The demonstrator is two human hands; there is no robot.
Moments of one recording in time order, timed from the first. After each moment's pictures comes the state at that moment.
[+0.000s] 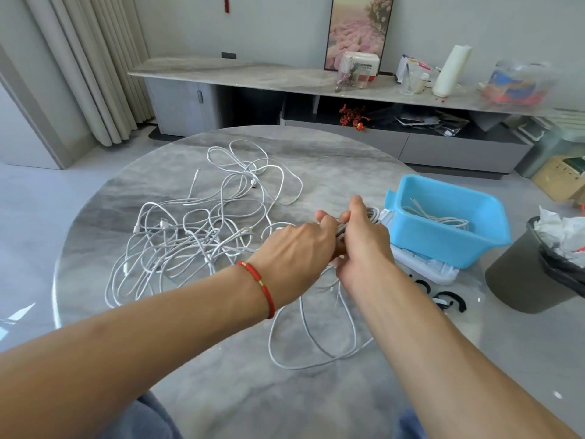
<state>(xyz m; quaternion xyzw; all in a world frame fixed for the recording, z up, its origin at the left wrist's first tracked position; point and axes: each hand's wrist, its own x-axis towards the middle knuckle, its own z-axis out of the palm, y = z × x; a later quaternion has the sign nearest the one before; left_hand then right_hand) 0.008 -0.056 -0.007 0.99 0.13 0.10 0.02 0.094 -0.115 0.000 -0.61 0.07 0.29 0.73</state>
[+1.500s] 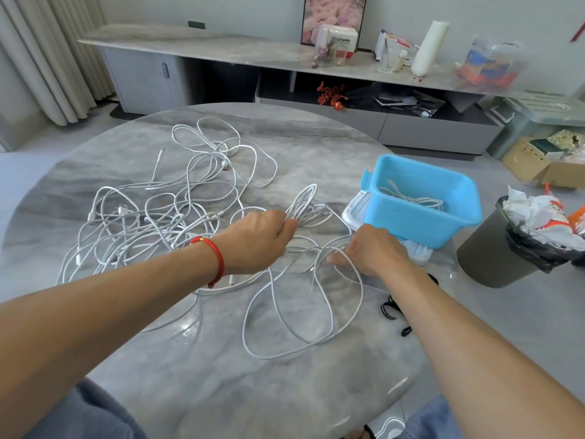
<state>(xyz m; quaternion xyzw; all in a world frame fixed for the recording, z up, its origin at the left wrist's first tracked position) 0.020 -0.031 -0.024 0.93 0.22 0.01 0.31 0.199 -0.175 -0.077 -0.95 -0.29 0.14 0.05</state>
